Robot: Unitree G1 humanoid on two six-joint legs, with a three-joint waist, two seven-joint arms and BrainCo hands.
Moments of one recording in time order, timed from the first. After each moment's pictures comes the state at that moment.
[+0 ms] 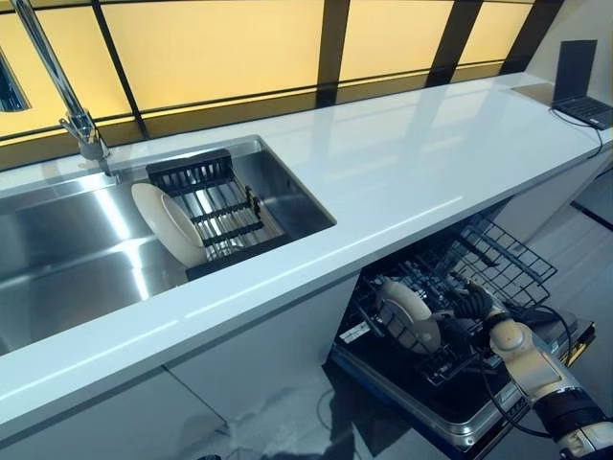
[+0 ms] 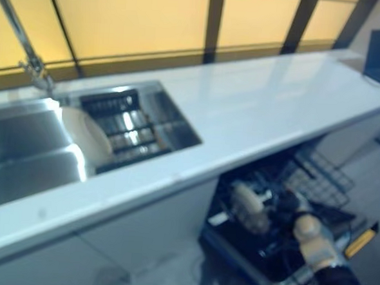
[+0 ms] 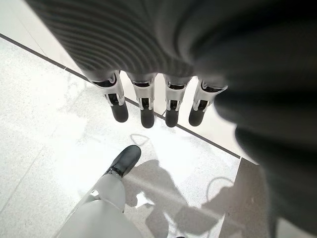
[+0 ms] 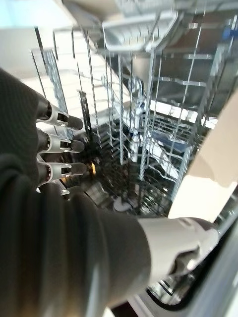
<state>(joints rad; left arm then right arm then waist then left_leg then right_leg) -0.15 0.37 -0.36 1.01 0.11 0.05 -0.09 -0.42 -0.73 0.14 0.39 -0.12 0.28 -0.02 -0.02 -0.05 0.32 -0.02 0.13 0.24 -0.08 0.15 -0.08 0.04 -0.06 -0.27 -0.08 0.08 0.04</state>
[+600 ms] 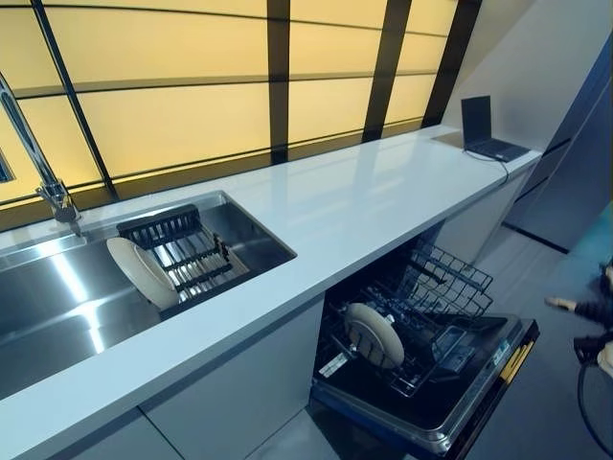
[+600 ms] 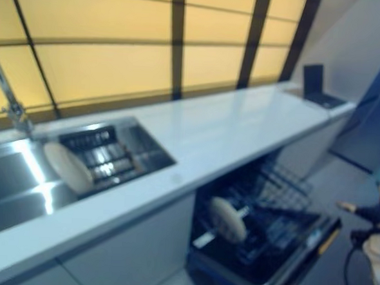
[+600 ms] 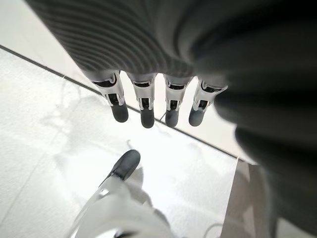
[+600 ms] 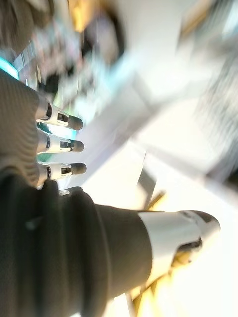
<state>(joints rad) -0.02 0.35 -0.29 1.09 0.10 -0.01 -0.07 -0.22 -0.93 -0.24 0.23 0.18 0.10 -0.30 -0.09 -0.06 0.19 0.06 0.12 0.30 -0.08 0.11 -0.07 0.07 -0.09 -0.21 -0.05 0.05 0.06</state>
